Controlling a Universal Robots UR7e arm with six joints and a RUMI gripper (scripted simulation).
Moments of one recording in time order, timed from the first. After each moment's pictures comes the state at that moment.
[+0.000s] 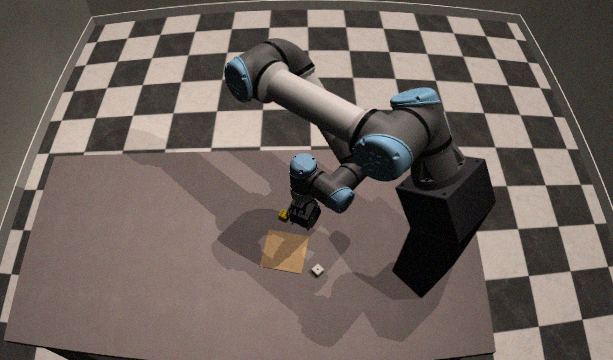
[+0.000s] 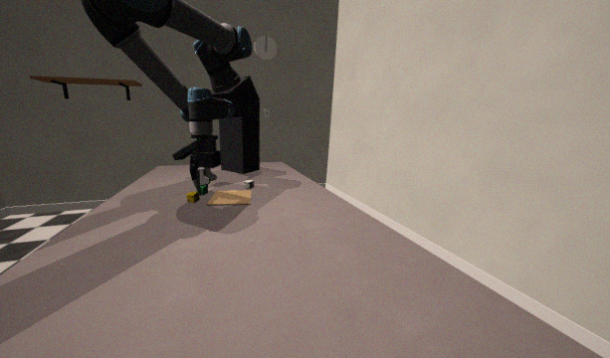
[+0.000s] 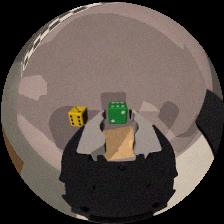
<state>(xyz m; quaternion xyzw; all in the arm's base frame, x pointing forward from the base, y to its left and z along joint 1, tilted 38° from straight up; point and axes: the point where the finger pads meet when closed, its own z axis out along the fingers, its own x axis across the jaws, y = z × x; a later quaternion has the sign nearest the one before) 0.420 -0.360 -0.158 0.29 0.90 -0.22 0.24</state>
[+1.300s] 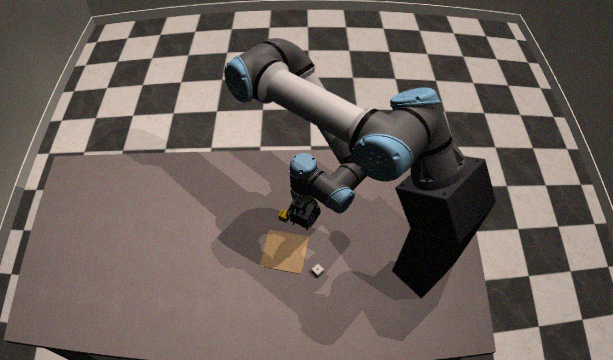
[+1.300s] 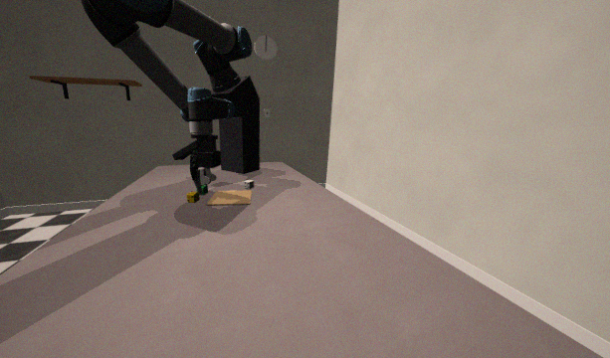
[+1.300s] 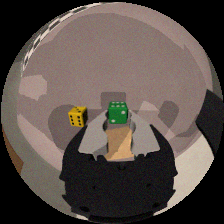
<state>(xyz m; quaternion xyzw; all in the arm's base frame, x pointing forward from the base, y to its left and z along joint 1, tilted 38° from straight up) 0.420 -0.360 -0.158 0.29 0.90 -0.22 0.24</state>
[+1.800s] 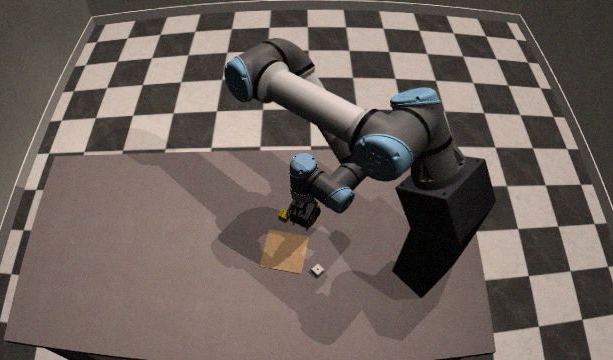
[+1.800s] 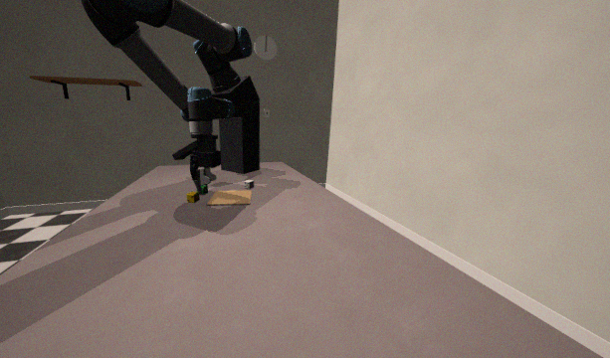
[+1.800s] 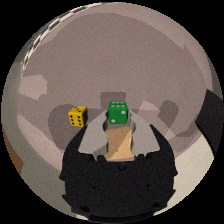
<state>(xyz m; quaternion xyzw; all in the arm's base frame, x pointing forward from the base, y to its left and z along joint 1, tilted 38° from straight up) 0.419 -0.360 -0.158 0.29 0.90 -0.22 0.24</state>
